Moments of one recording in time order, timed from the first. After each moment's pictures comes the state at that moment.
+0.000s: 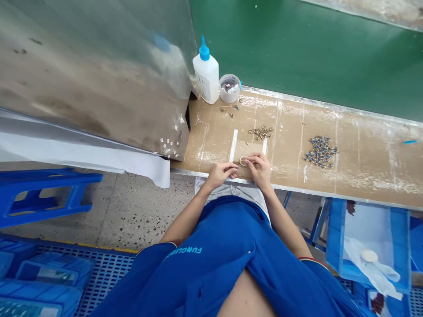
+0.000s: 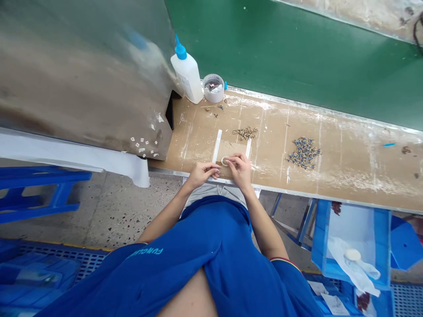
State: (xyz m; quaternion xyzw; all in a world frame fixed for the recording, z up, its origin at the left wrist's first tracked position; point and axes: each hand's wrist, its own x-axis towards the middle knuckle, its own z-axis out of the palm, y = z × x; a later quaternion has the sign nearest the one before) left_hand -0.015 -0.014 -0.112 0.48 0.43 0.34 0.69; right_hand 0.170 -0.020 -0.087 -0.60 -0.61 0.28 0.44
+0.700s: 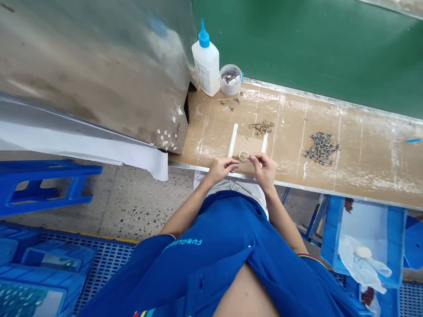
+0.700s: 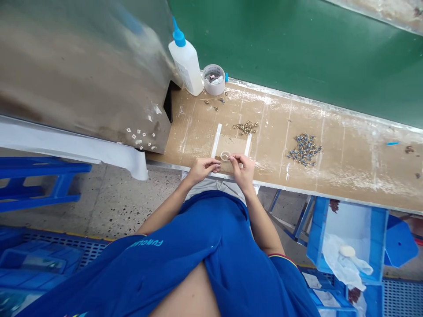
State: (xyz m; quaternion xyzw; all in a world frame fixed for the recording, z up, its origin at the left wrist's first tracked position) left_hand -0.010 -0.018 -0.107 0.54 0.44 0.34 0.63; right_hand 0.173 -0.034 -0.065 -0.62 -0.55 0.33 0.45
